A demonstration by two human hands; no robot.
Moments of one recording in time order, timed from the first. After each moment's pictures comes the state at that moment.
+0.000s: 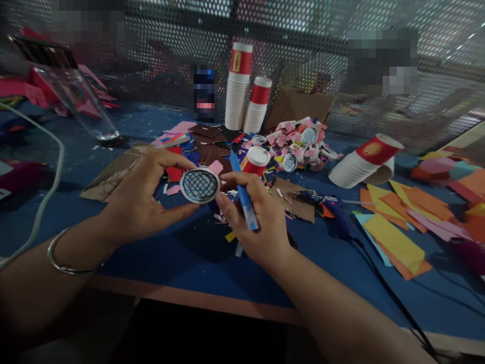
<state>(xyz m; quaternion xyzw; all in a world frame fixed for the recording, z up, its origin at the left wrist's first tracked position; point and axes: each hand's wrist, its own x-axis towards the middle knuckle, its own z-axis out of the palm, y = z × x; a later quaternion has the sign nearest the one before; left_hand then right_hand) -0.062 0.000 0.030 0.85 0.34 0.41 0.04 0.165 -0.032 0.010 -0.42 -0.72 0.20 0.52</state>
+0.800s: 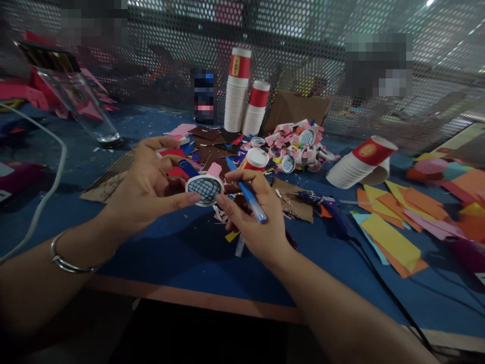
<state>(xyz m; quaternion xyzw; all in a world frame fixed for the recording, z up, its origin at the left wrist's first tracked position) -0.054 0.003 0.020 0.65 0.33 0.50 0.47 0.160 -0.024 0.004 -0.40 -0.64 0.36 0.55</state>
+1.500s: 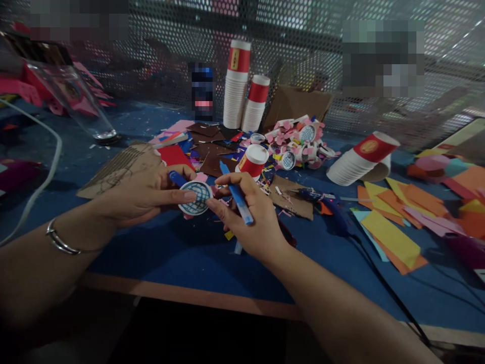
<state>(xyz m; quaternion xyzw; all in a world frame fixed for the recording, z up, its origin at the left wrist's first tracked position) -0.063 0.015 0.022 0.54 0.34 0.35 0.68 0.159 -0.027 0.009 -0.43 -0.63 0.43 0.48</state>
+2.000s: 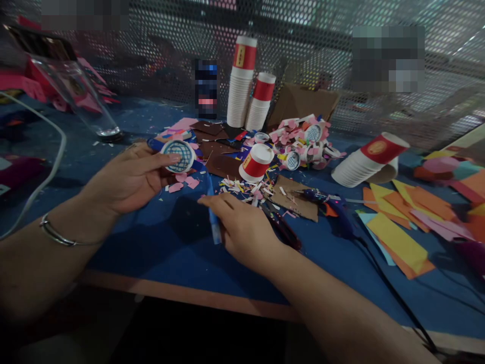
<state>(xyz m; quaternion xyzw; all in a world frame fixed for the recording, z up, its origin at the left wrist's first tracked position) -0.070 0.029 0.032 0.45 0.39 0.53 0.60 0.161 -0.027 -0.001 -0.38 -0.88 0.13 0.25</state>
